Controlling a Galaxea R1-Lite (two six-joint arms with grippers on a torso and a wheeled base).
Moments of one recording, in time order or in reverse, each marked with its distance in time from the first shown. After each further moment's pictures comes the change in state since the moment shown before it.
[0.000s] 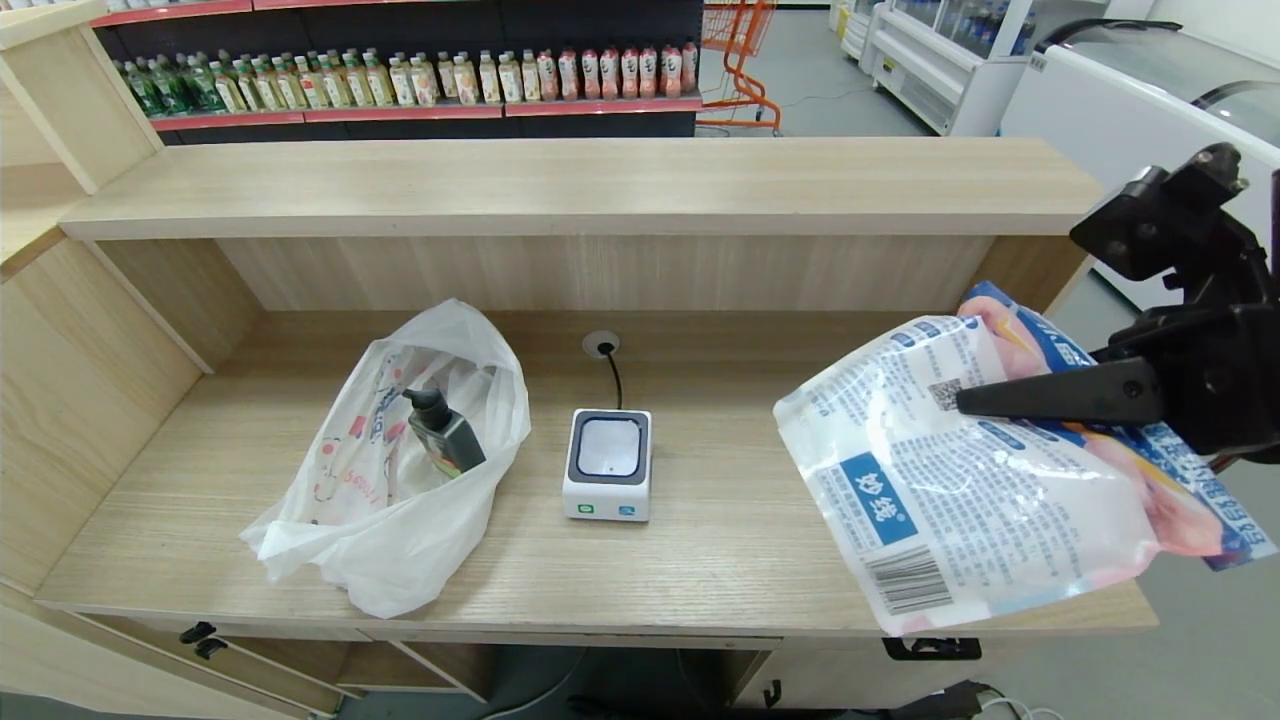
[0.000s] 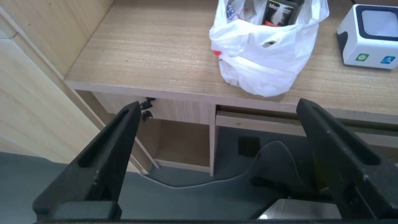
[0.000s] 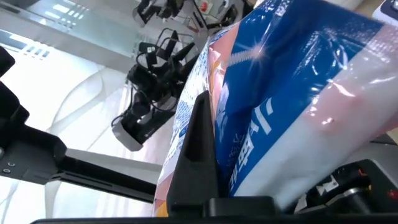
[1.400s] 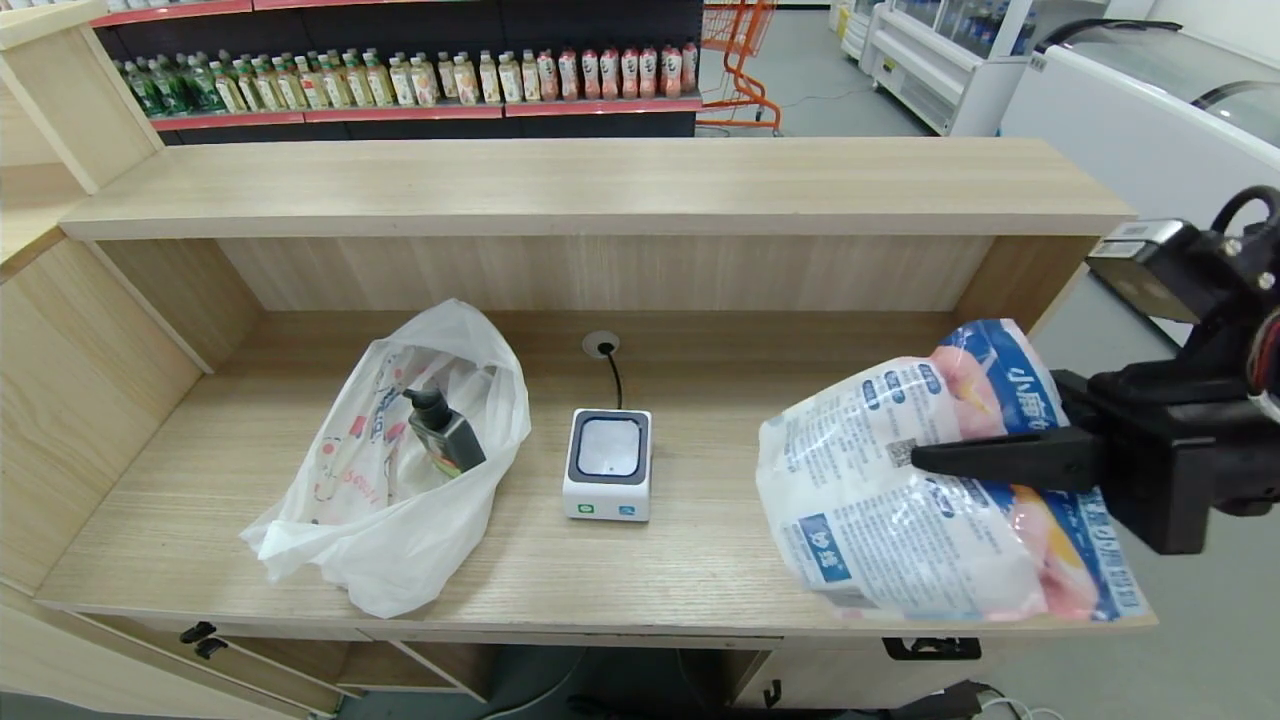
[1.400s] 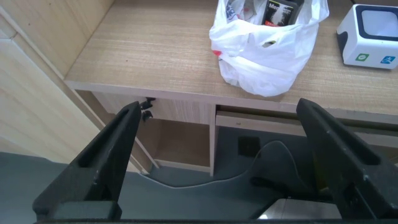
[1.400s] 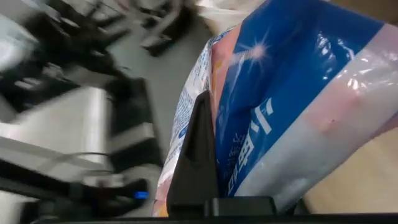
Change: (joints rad) left arm 0.000 0.000 0.000 0.000 0.000 0.000; right arm 0.047 -0.018 0.109 -0.047 -0.243 -0.553
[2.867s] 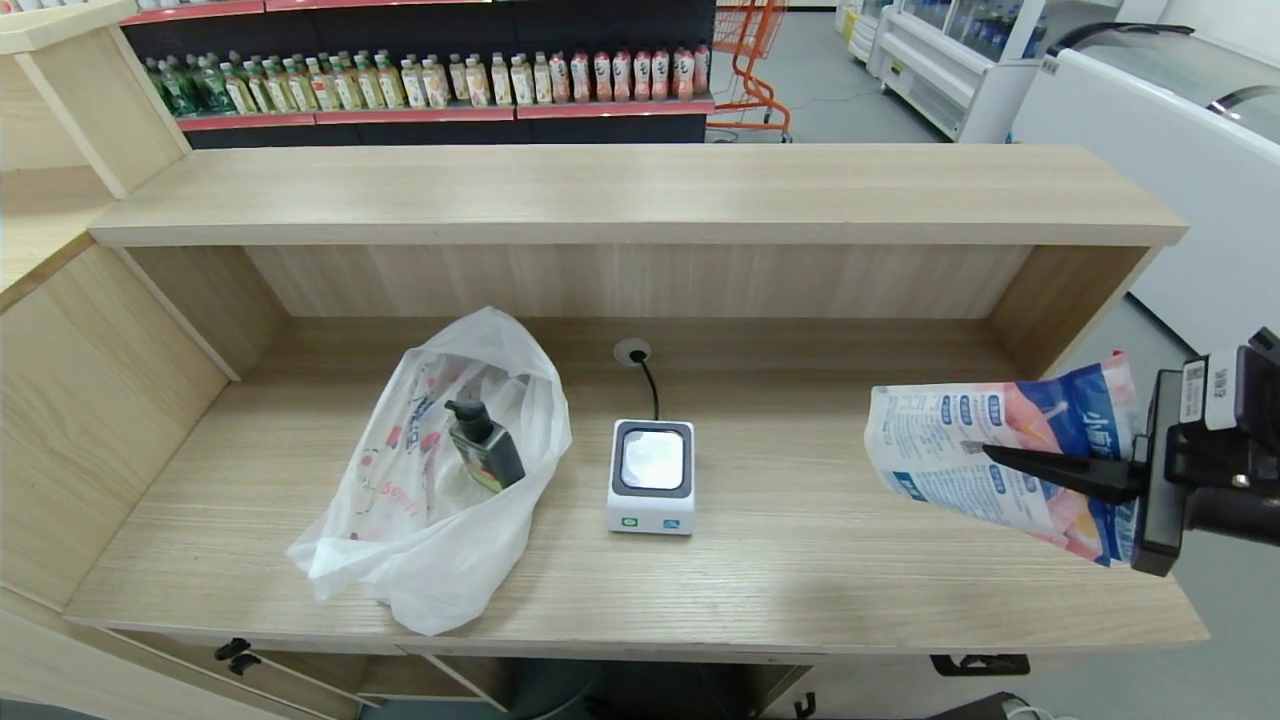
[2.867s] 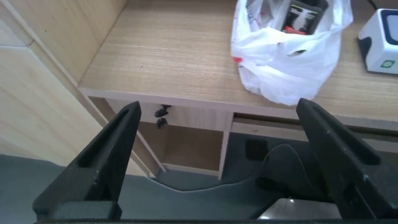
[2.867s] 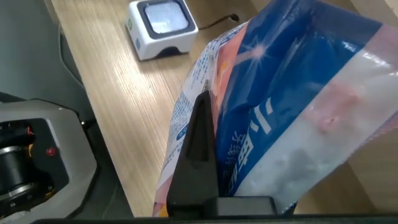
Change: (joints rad) left arm 0.000 0.000 0.000 0.000 0.000 0.004; right arm -0.220 -0.092 0.265 -0.273 -0.291 -0.687
